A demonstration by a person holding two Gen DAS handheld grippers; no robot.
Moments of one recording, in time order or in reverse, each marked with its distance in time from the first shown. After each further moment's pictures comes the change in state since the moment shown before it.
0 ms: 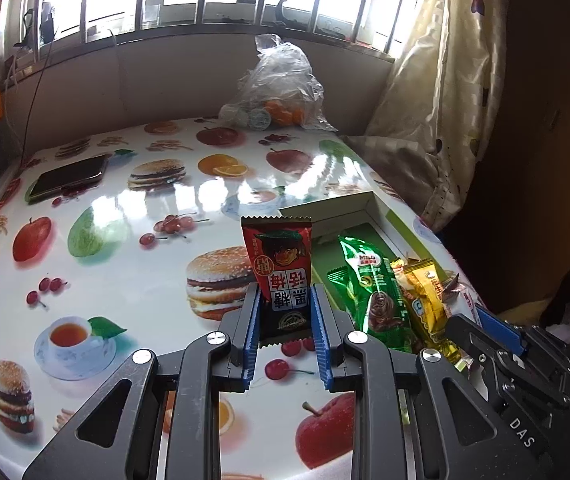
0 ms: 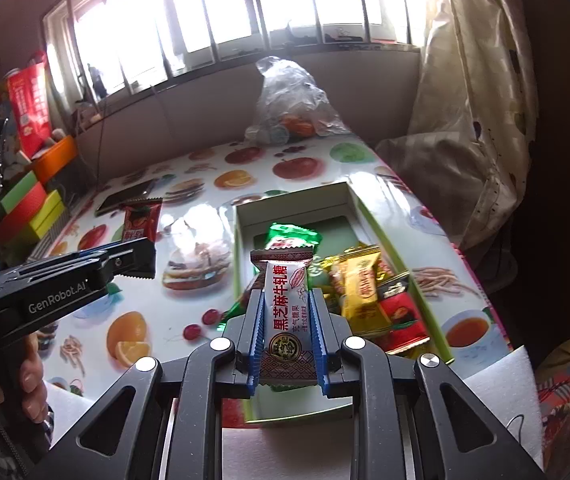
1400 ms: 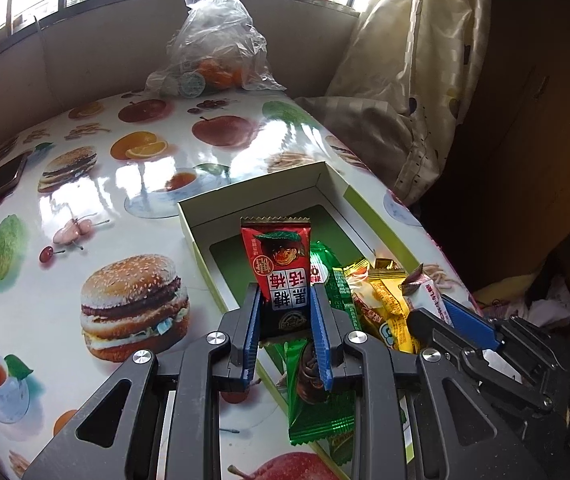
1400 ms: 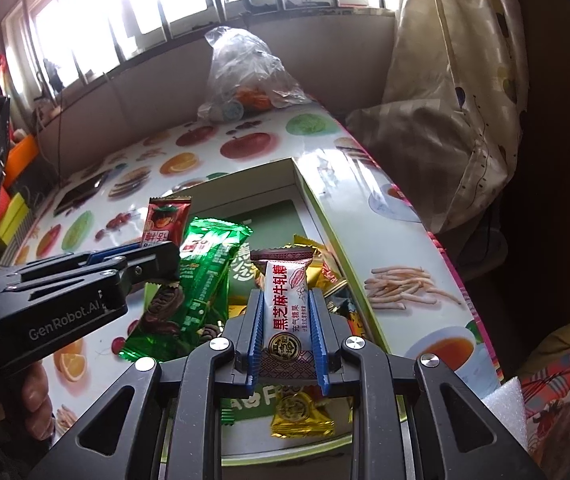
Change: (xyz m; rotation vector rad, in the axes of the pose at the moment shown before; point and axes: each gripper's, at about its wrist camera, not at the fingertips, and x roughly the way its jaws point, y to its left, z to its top) left arm 0.082 -0.051 0.017 0.060 0.127 -0.103; right arm 0.054 -0.053 0.014 0.043 0.094 -0.058
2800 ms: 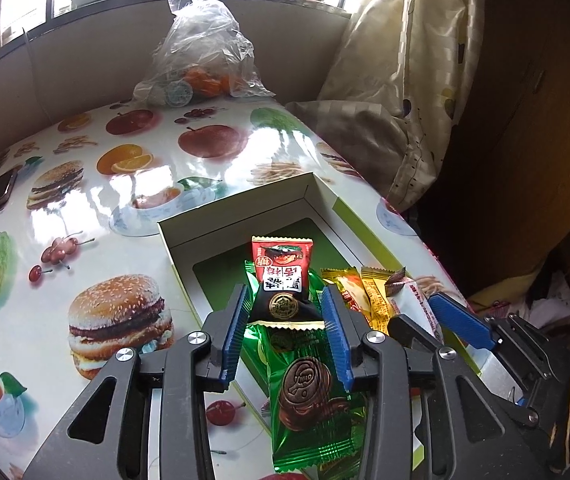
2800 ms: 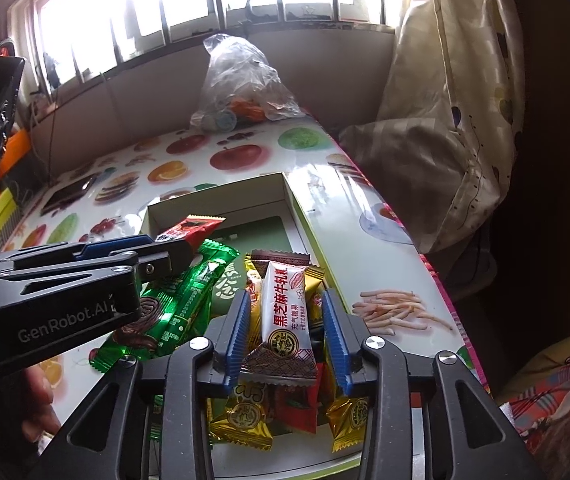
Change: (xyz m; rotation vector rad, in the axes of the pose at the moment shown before) left arm 0.008 -0.010 0.010 0.020 -0.014 0.000; right arm 0.007 -0.004 0.004 -0.042 -0.051 -0.041
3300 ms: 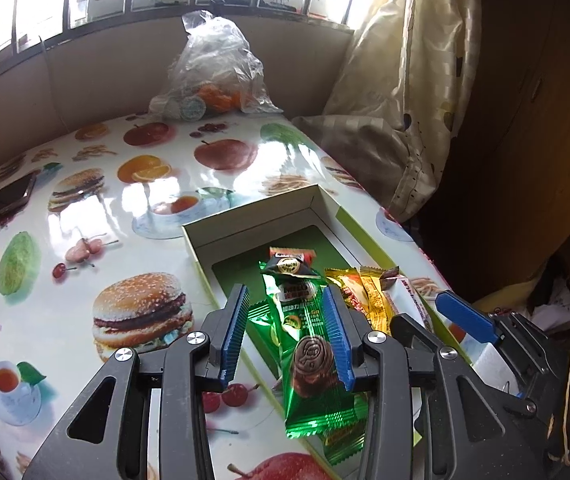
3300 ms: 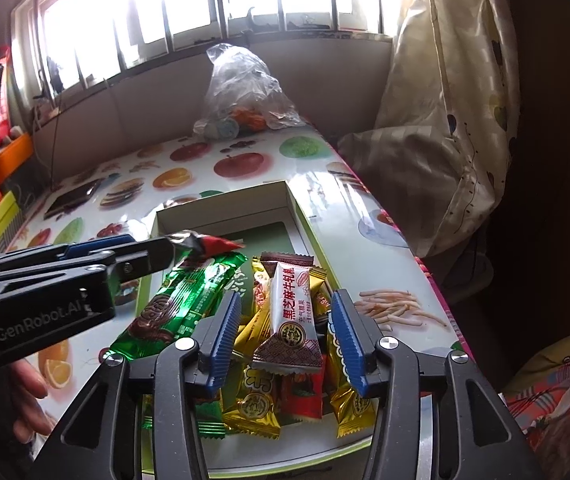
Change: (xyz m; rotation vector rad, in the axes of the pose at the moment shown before) left arm -0.031 0.003 -0.007 -0.006 -0.052 0.022; right arm -0.015 0.006 -0.002 -0.001 -0.029 -0.009
